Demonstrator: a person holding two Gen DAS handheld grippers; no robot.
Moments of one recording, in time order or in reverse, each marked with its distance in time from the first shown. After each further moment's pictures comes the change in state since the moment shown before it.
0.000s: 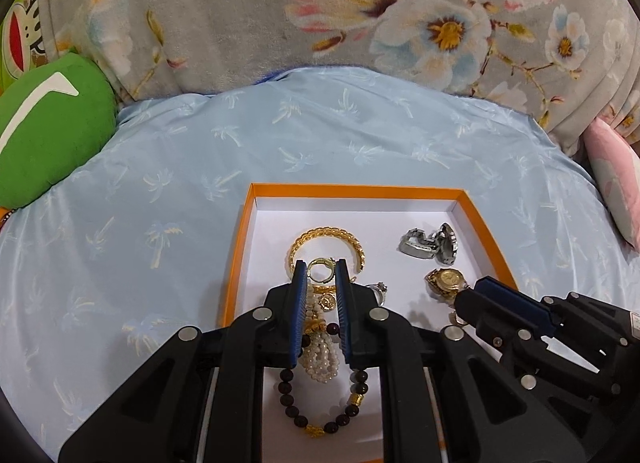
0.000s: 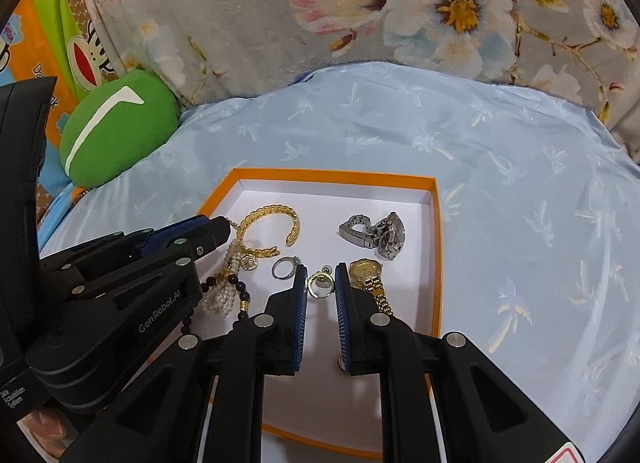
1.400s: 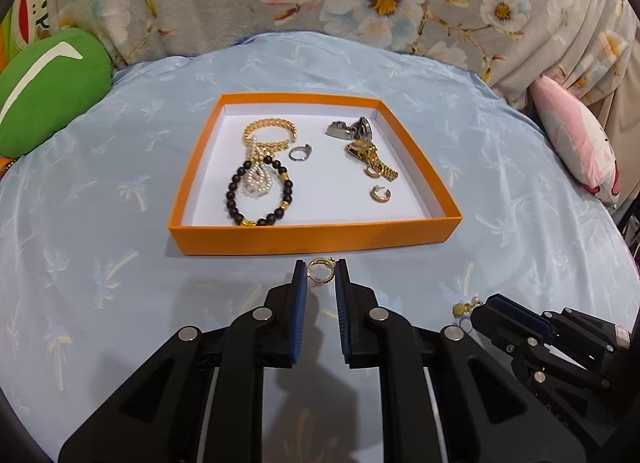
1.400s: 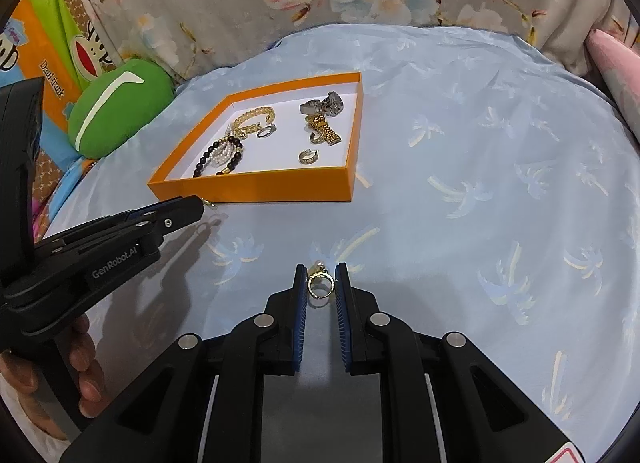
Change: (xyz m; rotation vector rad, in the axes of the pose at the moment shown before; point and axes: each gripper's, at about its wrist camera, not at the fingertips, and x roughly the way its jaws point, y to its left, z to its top) left arm -0.085 -0.030 -0.098 0.025 0.058 -0.103; right arm -0.101 -0.019 -0.130 0.106 0.040 -0.039
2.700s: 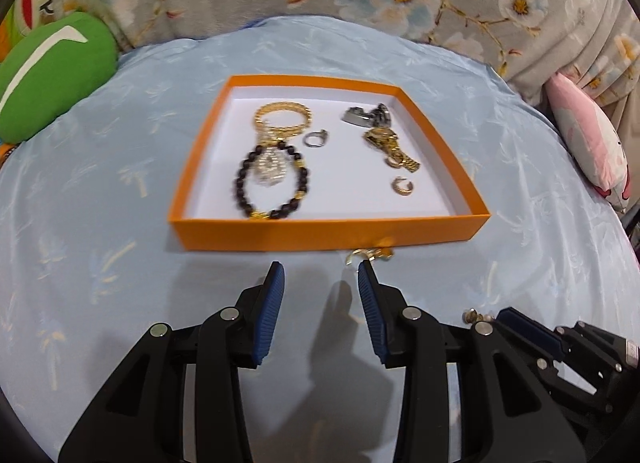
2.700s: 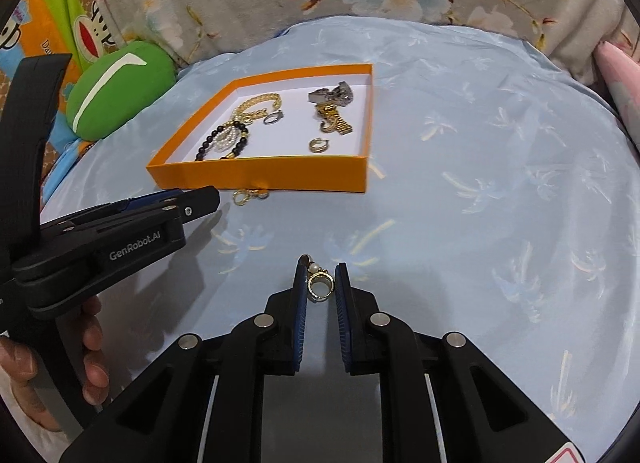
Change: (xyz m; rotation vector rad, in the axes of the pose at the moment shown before) left arm 0.027 0.003 0.000 -0.025 0.061 0.016; right arm 0.008 0.006 -0.005 -0.026 0.032 -0.032
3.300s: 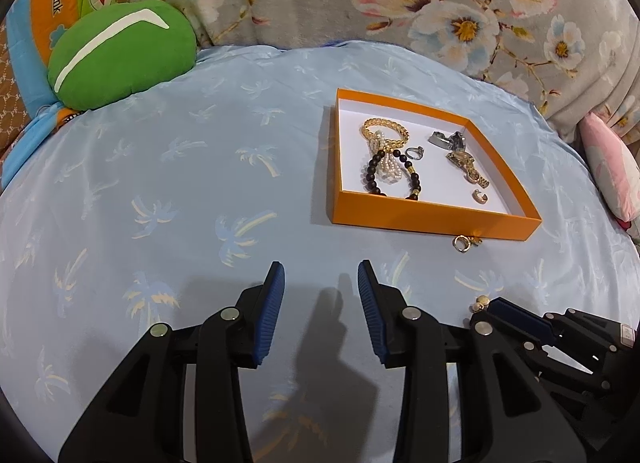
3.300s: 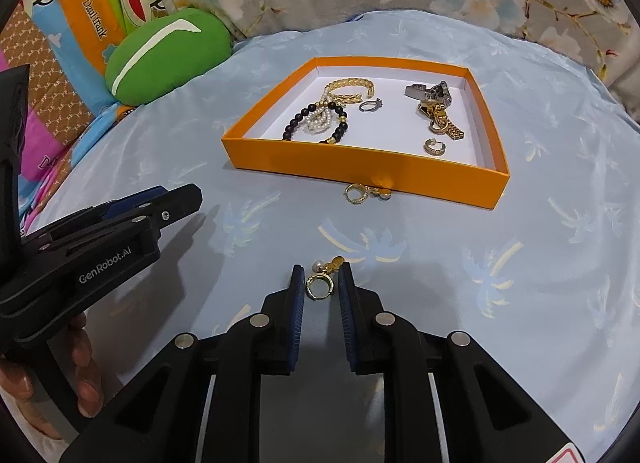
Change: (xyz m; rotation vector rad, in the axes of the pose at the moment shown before) left arm -0.049 0.076 -0.035 -0.115 -0.095 0.120; right arm 0.023 0.076 0.002 -0.142 0.043 0.097
